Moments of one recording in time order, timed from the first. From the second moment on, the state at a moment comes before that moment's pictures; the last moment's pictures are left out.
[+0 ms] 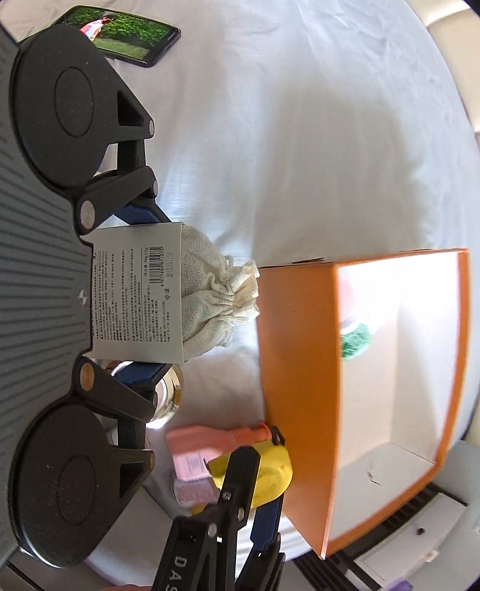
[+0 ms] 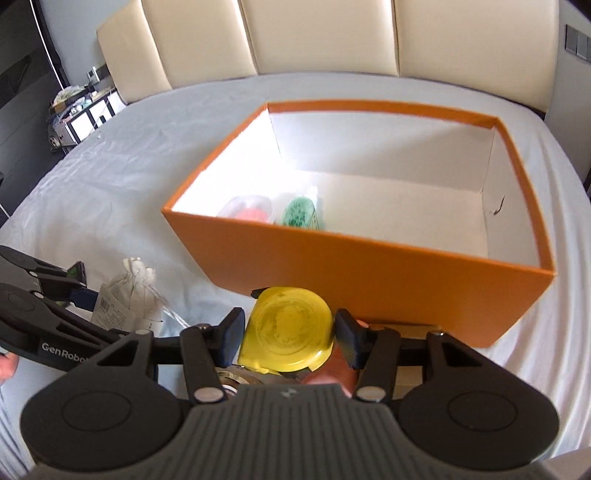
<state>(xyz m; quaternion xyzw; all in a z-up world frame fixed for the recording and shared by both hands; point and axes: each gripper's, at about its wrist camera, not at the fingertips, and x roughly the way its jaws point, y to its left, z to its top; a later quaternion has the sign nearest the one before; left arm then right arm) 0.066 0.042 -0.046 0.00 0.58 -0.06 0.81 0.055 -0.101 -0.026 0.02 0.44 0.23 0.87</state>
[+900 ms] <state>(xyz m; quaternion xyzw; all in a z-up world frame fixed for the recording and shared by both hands) 0.178 0.041 0.013 -0.06 0.48 -0.11 0.87 0.140 -0.107 0.019 -0.05 0.36 0.18 0.91</state>
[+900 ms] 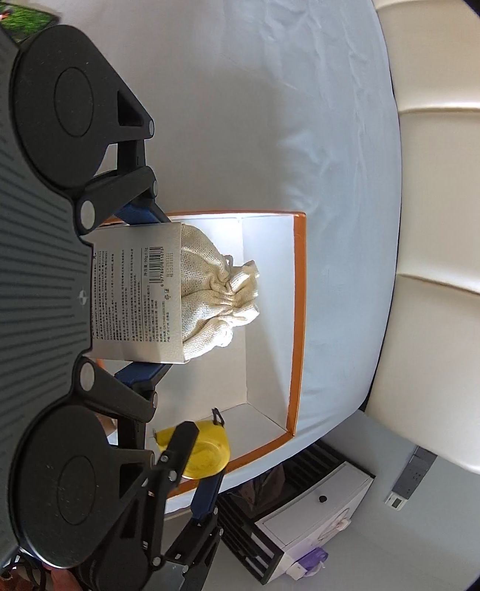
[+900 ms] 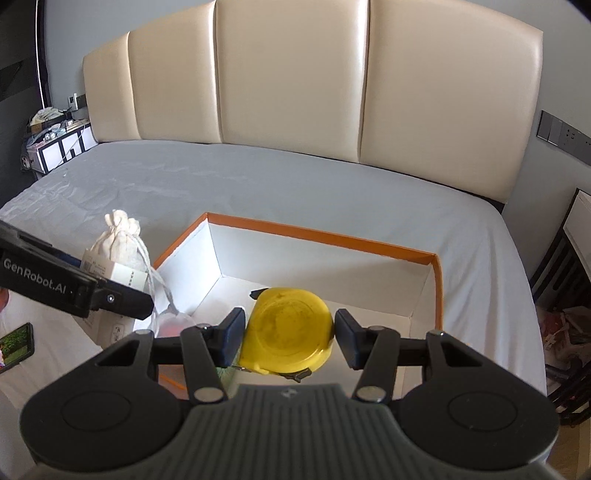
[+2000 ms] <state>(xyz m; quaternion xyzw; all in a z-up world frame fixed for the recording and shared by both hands) 0.227 -0.025 -0.067 -0.02 0.60 -0.17 0.78 0.202 -0.097 -0.057 -0.24 0.47 0.23 0.82</state>
